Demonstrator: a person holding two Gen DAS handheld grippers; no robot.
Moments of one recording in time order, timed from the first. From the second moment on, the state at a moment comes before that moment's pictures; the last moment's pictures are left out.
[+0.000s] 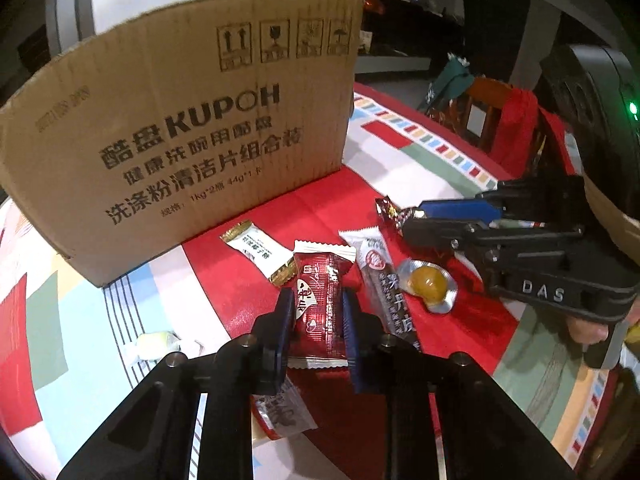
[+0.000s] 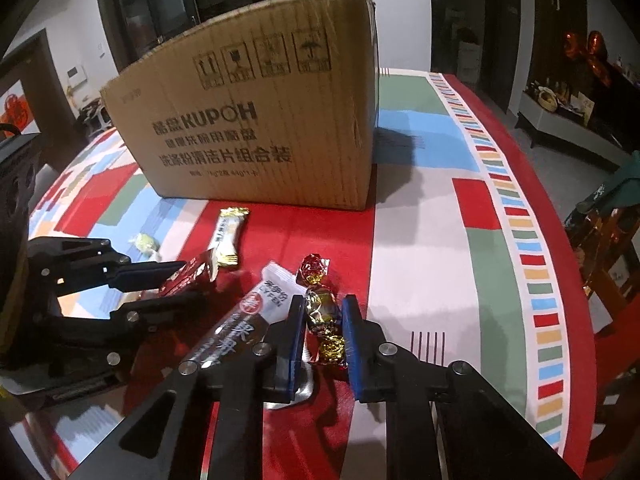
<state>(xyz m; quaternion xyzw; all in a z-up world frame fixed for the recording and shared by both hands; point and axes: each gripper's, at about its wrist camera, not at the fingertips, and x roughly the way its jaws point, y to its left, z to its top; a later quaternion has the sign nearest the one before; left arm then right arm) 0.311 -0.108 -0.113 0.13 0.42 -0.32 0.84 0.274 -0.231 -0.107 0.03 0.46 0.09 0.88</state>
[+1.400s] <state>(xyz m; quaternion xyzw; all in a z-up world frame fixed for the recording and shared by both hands) 0.260 -0.044 0.044 0.03 0.29 -0.24 0.93 0.235 -0.200 0.048 0.05 0.31 0.13 0.94</state>
